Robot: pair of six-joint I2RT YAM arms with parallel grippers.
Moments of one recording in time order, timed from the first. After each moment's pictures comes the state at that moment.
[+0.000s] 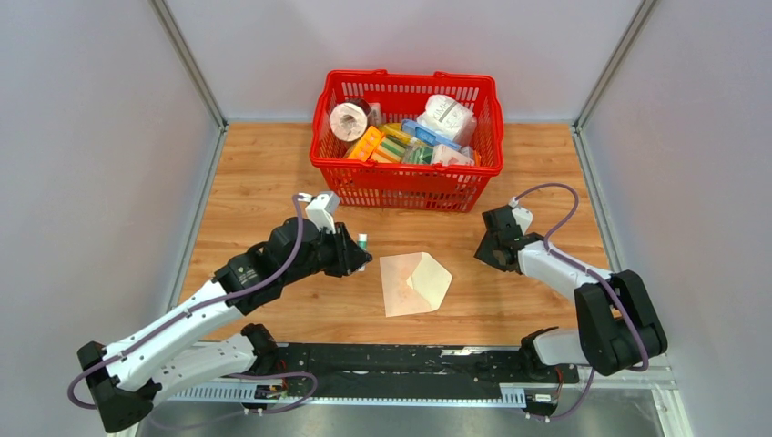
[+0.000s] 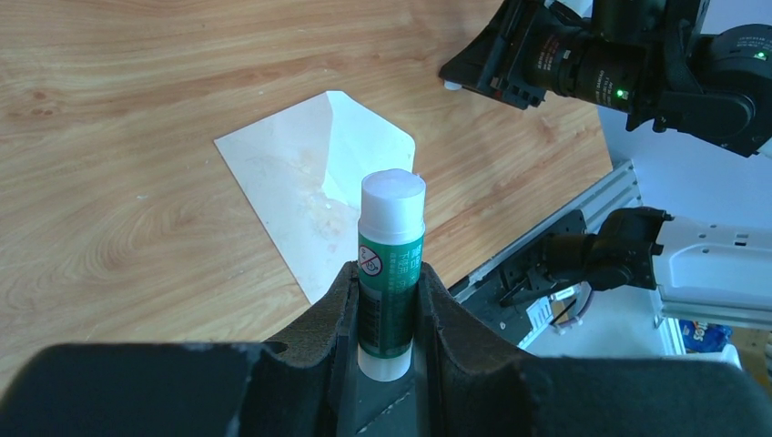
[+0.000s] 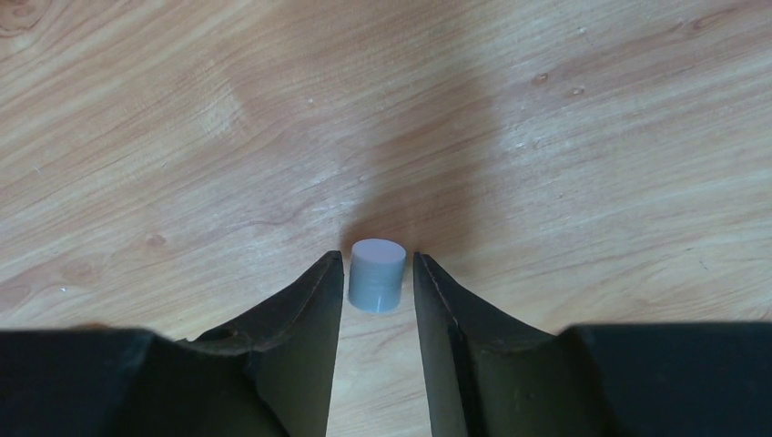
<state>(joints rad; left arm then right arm) -0.87 0.82 0.81 -0.47 -0.03 -0.73 0.35 1.35 0.61 -0.31 0.26 0.76</state>
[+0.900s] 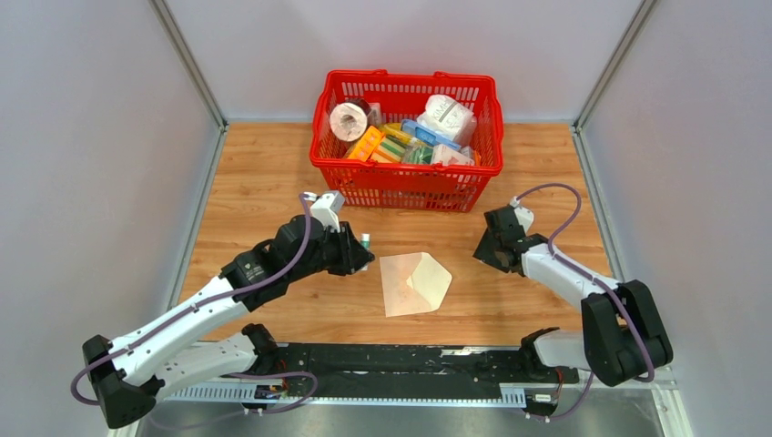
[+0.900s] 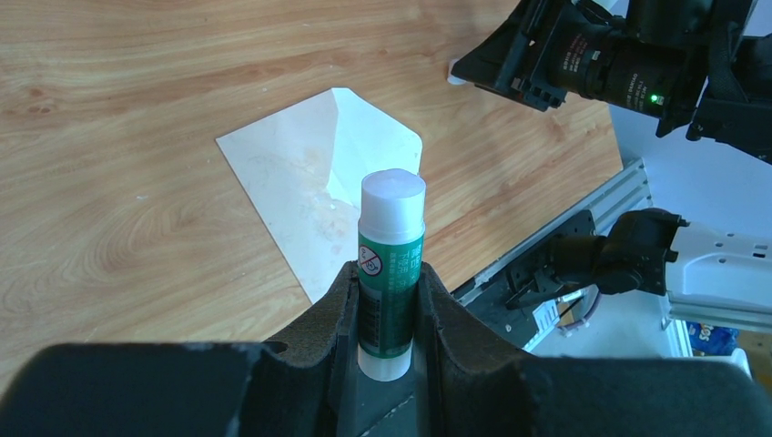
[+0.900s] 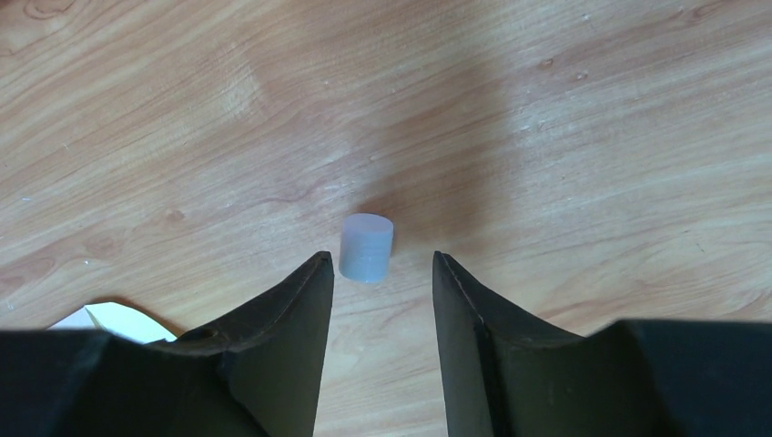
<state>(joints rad) -0.87 0.86 0.81 -0.45 -0.03 -0.73 0.35 1.29 0.62 -0.35 0.23 0.75</state>
